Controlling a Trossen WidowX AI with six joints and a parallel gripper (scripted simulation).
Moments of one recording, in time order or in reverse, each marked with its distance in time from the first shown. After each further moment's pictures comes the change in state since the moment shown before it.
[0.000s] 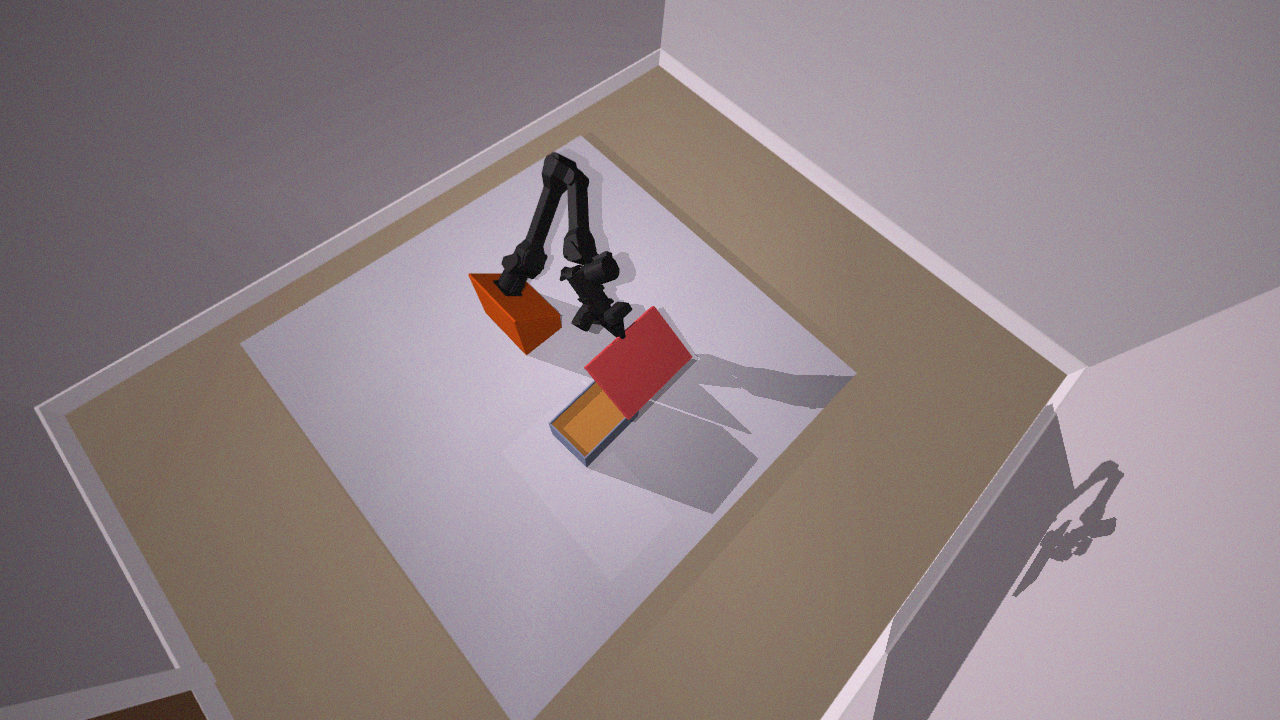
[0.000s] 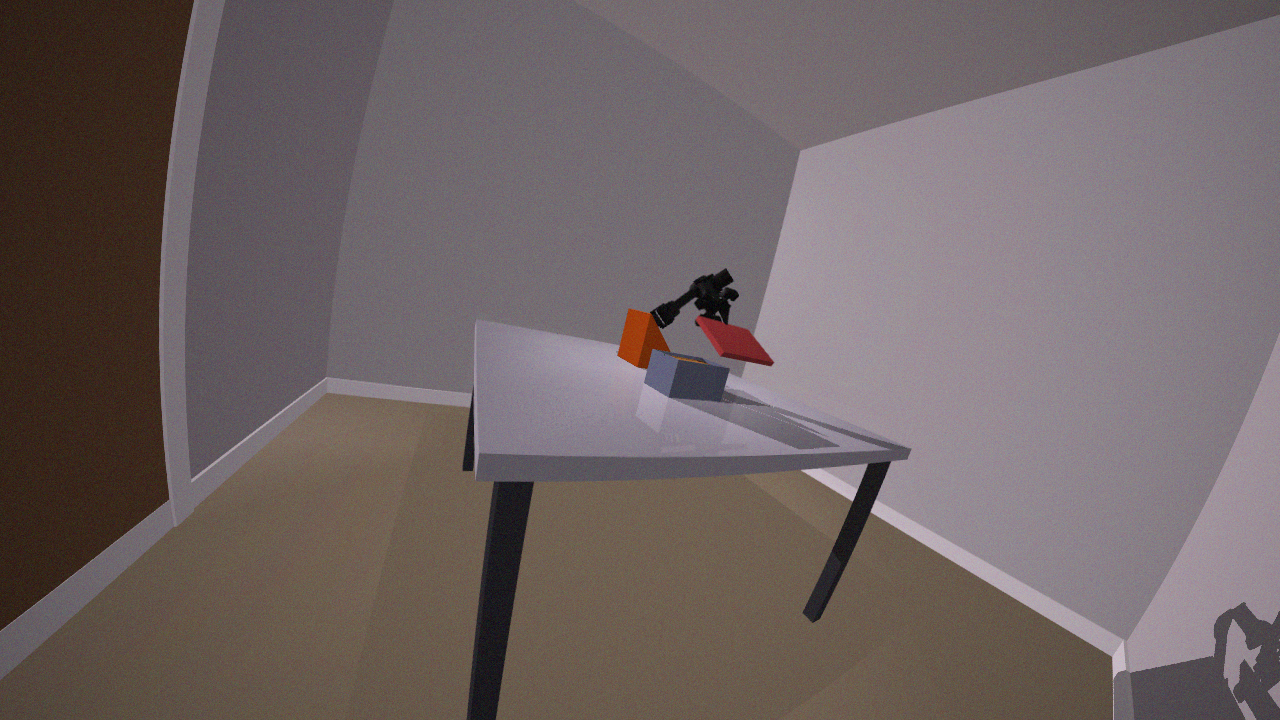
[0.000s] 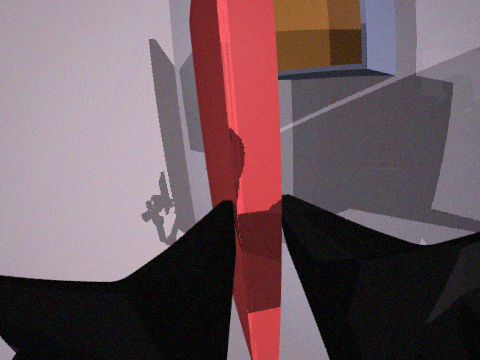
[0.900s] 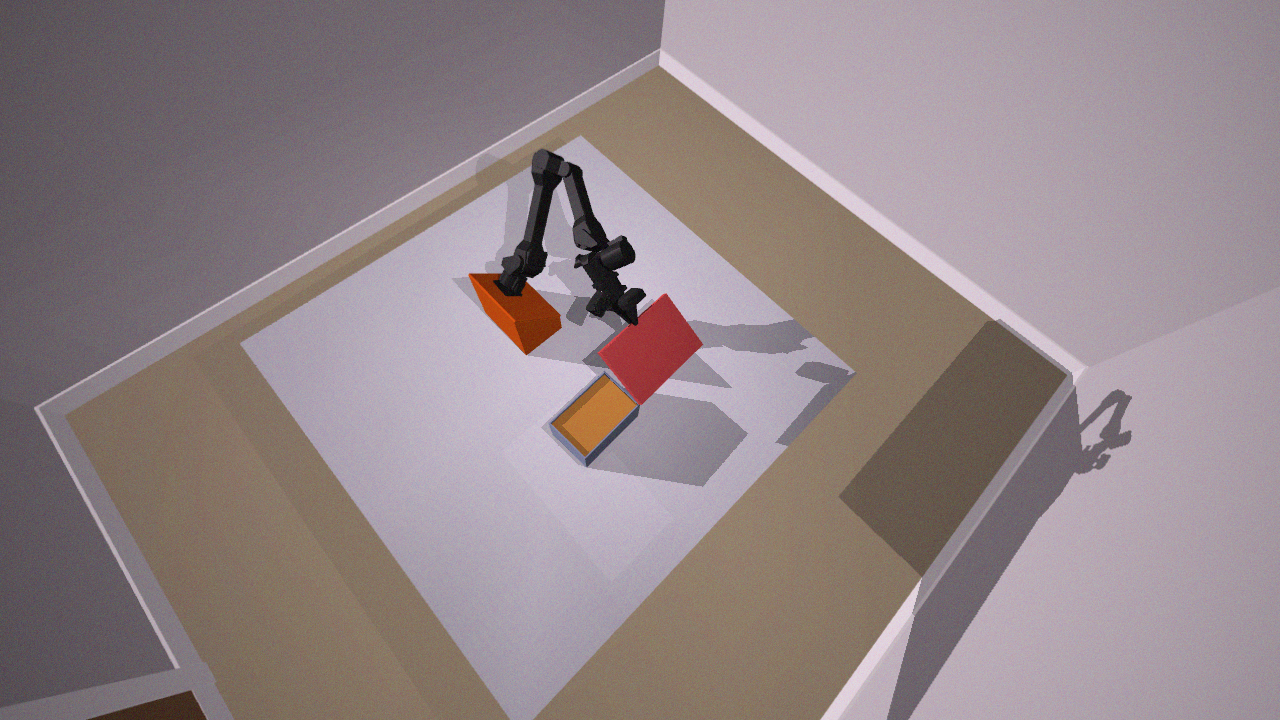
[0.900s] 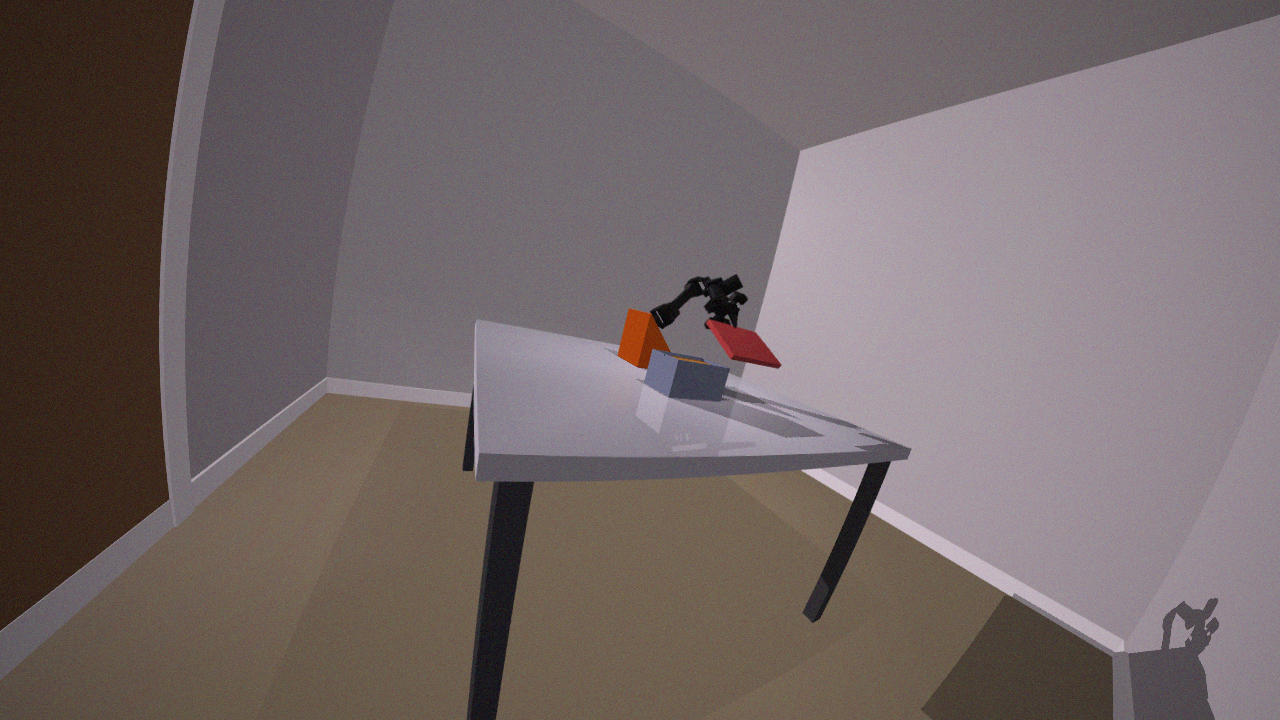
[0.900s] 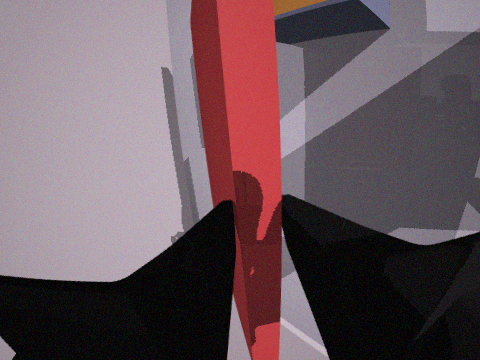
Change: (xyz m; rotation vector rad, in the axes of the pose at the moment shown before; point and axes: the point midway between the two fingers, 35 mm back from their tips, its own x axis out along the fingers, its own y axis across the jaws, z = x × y) arm -0.002 -0.004 -0.053 0.003 -0.002 -0.005
